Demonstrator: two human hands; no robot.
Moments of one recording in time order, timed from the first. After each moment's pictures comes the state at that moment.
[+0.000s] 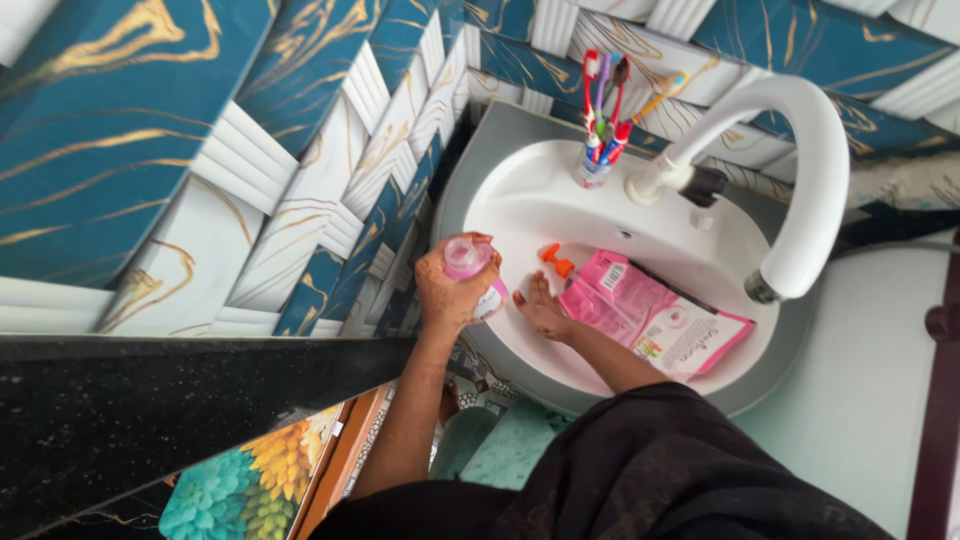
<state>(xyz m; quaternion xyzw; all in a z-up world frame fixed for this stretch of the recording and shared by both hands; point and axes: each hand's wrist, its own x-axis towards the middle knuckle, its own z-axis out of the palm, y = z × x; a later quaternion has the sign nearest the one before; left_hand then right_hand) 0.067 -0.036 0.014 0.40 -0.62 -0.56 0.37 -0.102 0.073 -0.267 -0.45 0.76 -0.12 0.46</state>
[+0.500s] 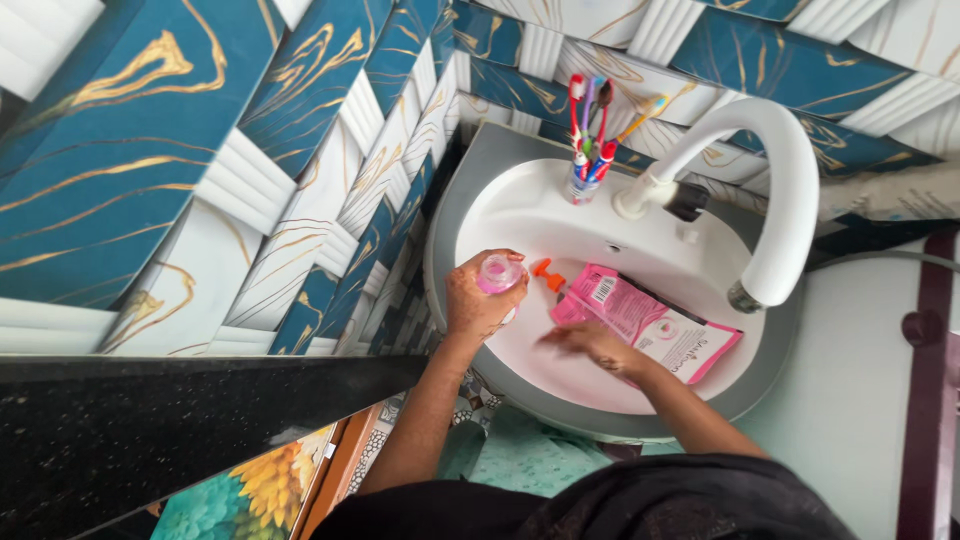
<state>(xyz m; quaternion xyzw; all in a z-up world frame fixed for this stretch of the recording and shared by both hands) 0.037 -0.019 0.012 0.36 -0.69 -0.53 0.34 -0.162 0.180 -0.157 -0.51 0.48 -0.43 0.58</state>
